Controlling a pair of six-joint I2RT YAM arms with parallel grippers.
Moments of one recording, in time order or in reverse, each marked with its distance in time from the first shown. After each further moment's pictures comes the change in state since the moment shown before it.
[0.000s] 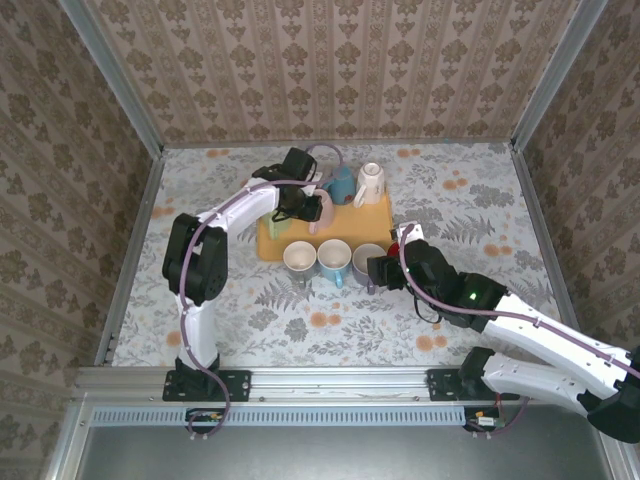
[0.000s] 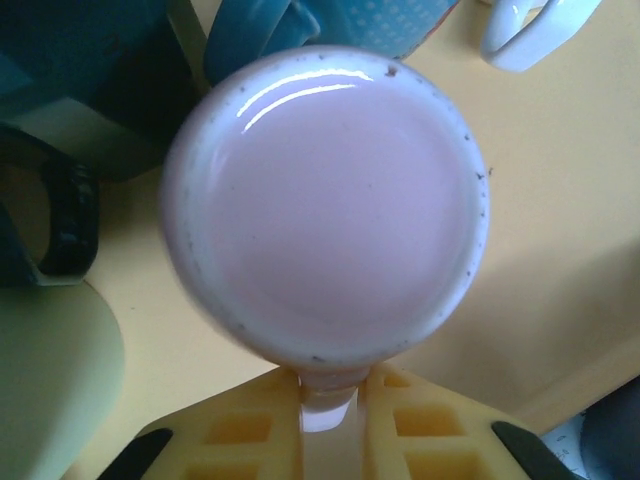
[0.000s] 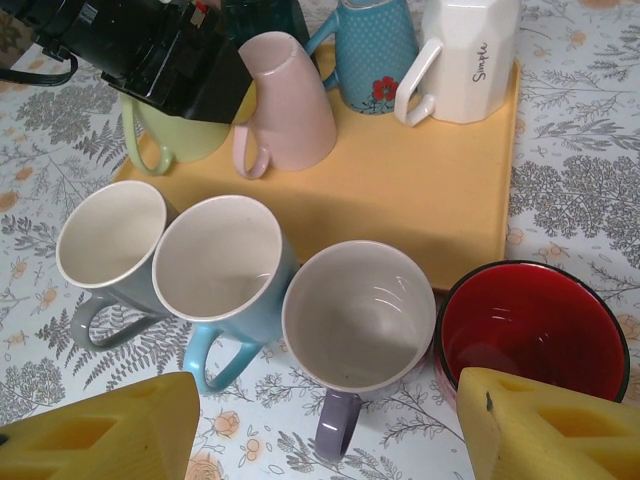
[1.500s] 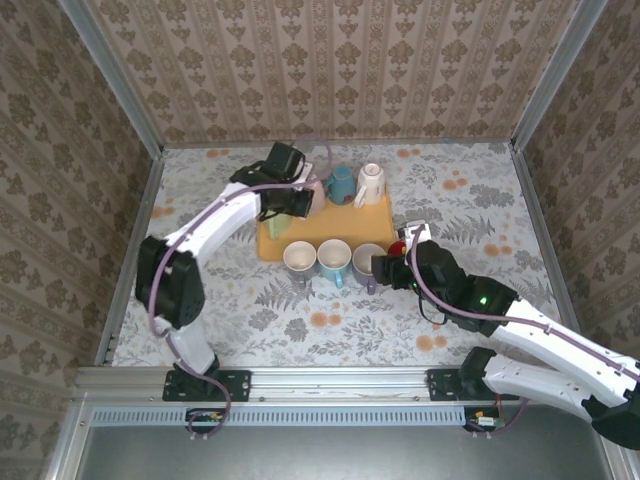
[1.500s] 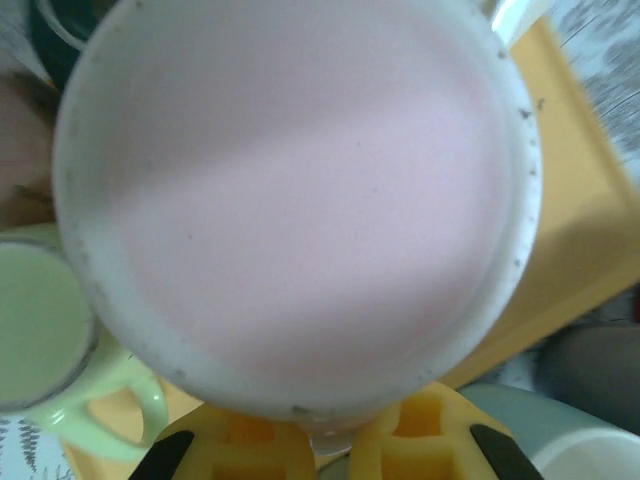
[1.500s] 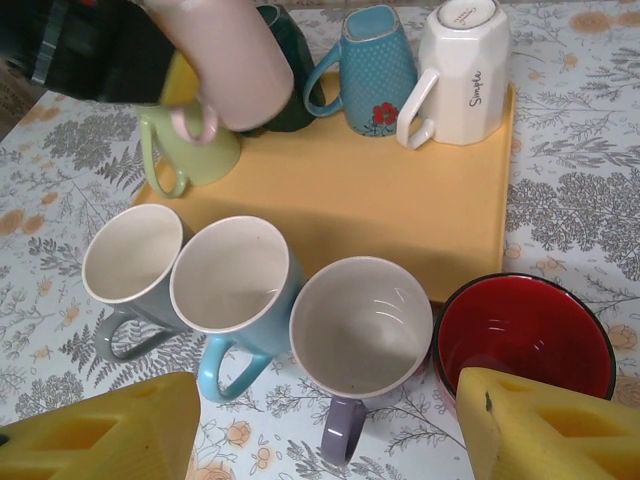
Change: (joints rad) left arm -0.009 -0.278 -0.116 0.005 -0.054 0.005; right arm -0.005 -0.062 0.000 -0.003 -0.001 0.003
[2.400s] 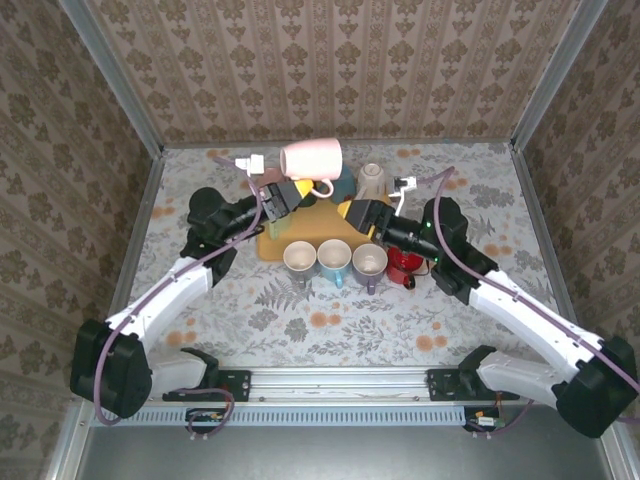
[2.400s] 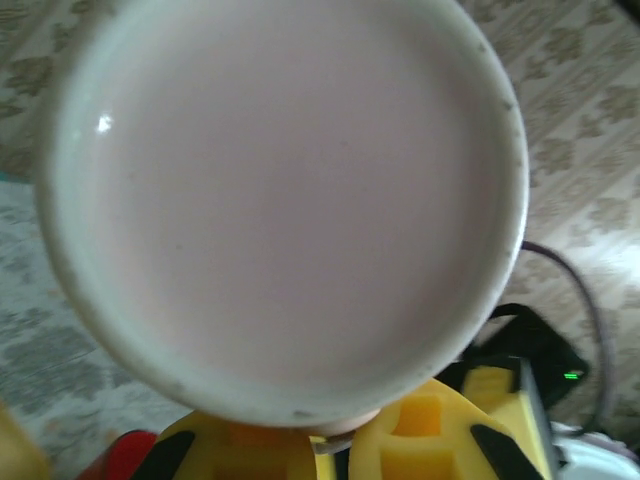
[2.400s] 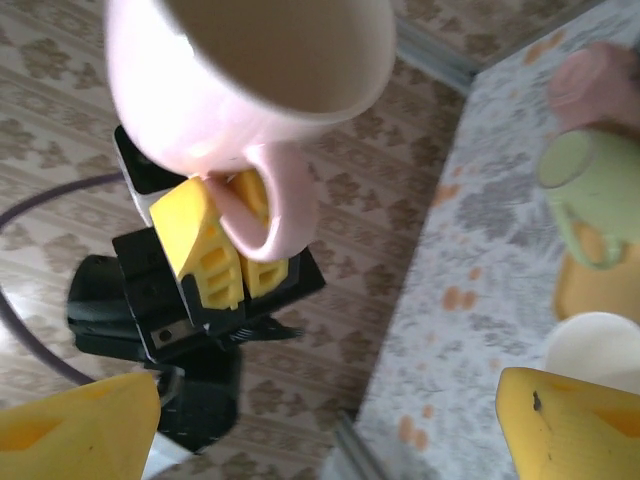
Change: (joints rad) left arm 0.096 -0.525 -0.720 1.435 0.681 -0.896; right arm -0.271 0.245 0.037 0.757 -0.818 0.605
